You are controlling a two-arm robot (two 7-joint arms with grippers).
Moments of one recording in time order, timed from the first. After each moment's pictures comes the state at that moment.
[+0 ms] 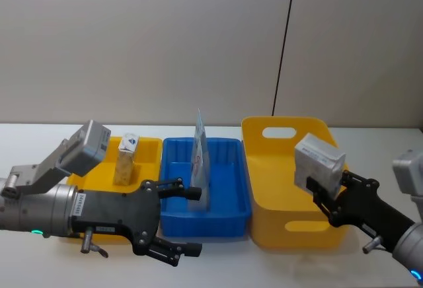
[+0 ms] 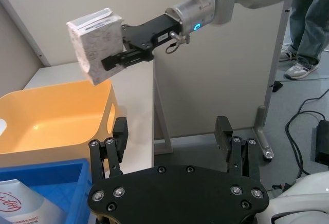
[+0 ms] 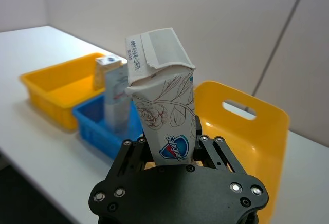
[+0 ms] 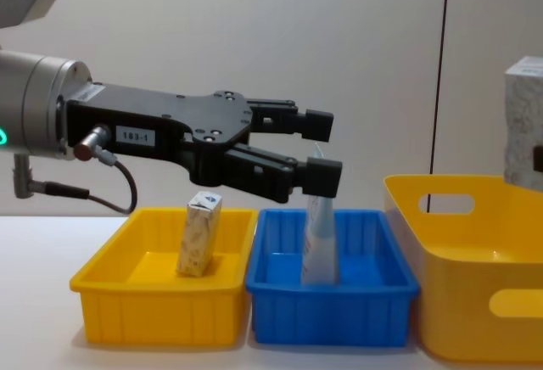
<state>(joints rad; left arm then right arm) -0.65 0.49 0.58 -1.38 -0.51 0.00 -1.26 0.06 0.69 -0.26 -1.73 0.48 -0.01 0.28</state>
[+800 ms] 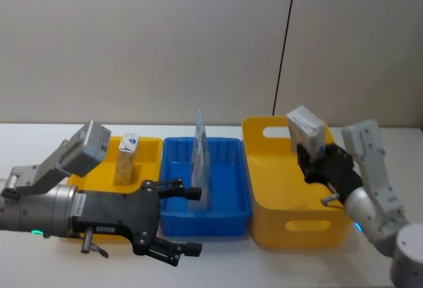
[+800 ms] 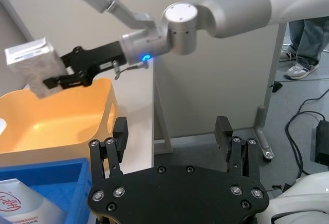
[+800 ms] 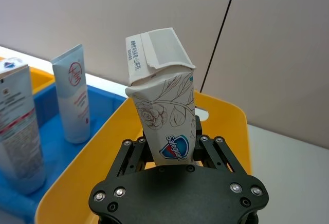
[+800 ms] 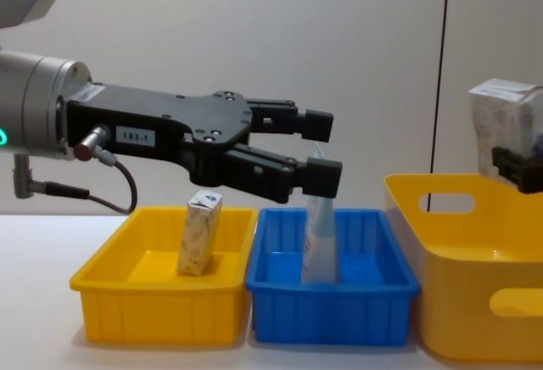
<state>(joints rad) -0.65 0.49 0.58 -1.38 -0.51 0.00 -1.26 0.36 0.41 -0.36 -1.34 0.27 0.00 0.05</state>
